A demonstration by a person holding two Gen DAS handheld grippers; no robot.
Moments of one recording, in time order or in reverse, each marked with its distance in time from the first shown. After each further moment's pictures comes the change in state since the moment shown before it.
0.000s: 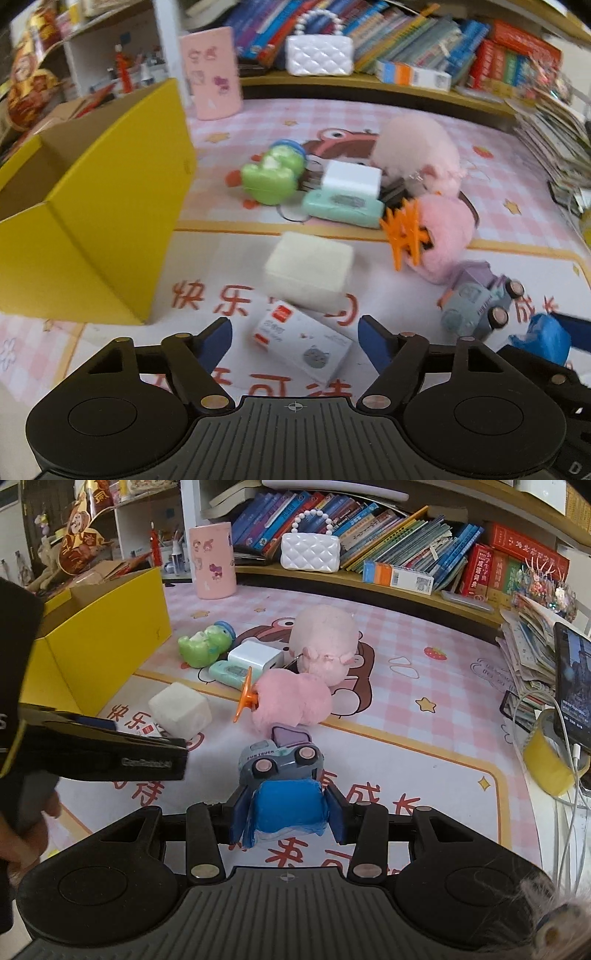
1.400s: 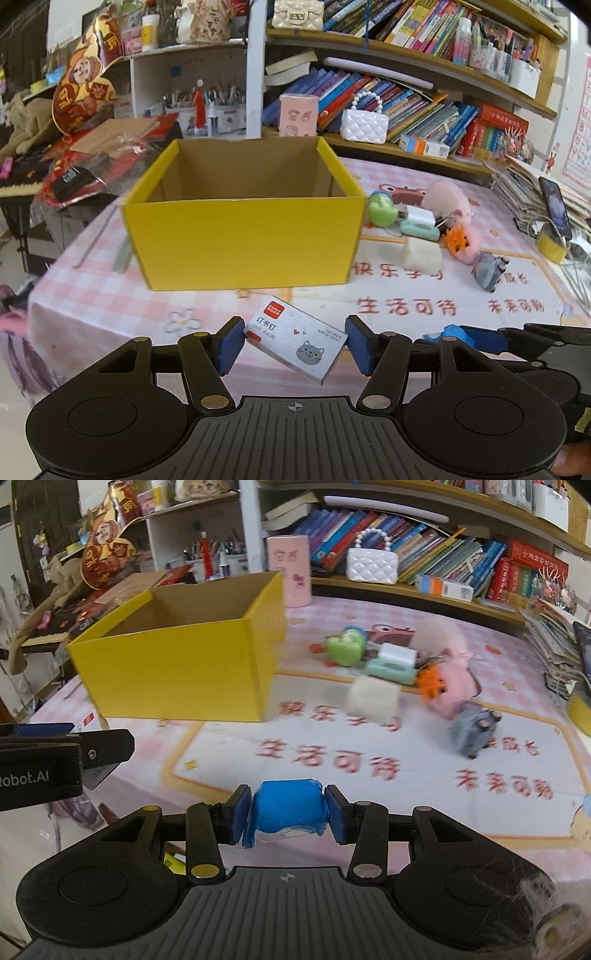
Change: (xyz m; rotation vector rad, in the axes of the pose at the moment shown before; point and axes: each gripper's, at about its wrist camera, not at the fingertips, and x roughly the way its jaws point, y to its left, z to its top) left arm -0.142 0.210 -0.072 -0.036 -0.177 -0.117; right arm -0.034 0.221 -0.019 0.103 -0.049 -0.026
